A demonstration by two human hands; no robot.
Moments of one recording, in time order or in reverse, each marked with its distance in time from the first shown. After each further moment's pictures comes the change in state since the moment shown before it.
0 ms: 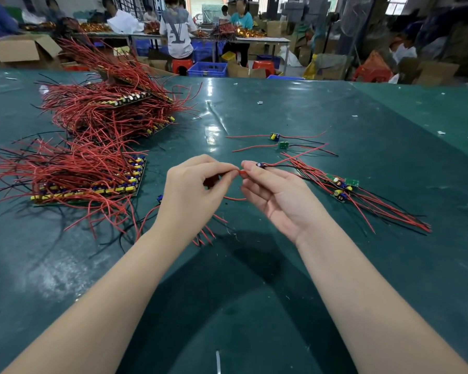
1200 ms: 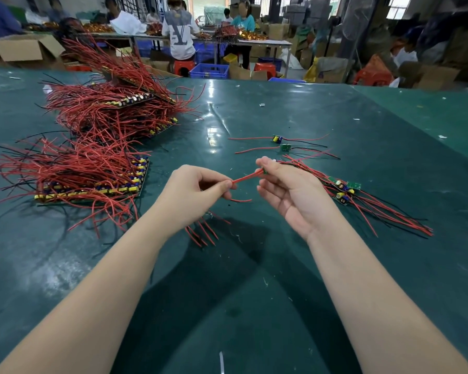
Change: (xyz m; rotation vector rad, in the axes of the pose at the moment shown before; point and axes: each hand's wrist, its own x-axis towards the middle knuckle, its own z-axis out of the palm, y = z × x) left_hand 0.008 -0.014 -0.015 -0.202 -0.419 -0.446; right_hand -0.002 -0.013 -0.007 -0.062 0.101 -0.039
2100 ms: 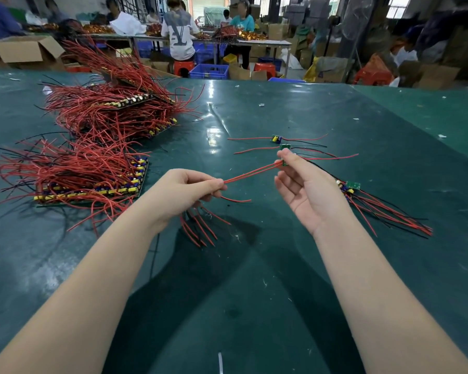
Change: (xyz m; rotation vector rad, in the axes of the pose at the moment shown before) left_hand 0.005 -0.009 -0.011 -0.241 -0.081 -0.270; right_hand 0.004 -0.009 -0.010 0.096 0.189 -0.052
